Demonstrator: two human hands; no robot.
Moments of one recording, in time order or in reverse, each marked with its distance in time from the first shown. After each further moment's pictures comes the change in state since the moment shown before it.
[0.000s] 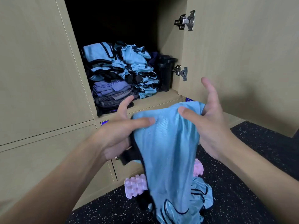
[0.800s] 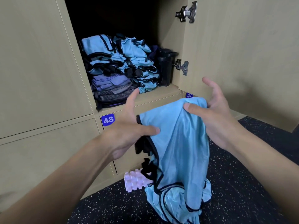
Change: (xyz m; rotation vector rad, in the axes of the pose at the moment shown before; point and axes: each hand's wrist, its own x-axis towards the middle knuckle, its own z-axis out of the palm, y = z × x) left_hand 0.002 -0.021 0.003 0.200 -0.013 0.071; right_hand 0.003 -0.008 -0.013 -0.051 0.056 0.169
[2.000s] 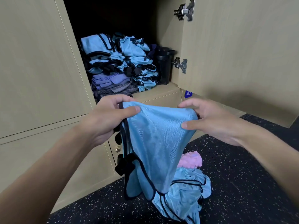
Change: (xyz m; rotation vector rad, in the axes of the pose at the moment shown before) left_hand 0.000 0.021 -0.027 0.087 0.173 0.010; right_hand 0.001 -0.001 -0.021 -0.504 -0.384 0.179
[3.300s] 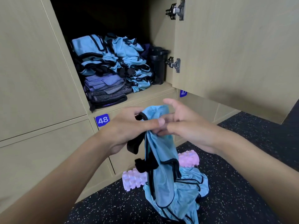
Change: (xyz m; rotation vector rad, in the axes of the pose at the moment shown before) left_hand 0.003 -0.017 0.044 0.166 -0.208 -0.005; right_hand -0.004 -0.021 0.041 0.117 -0.060 -0.010
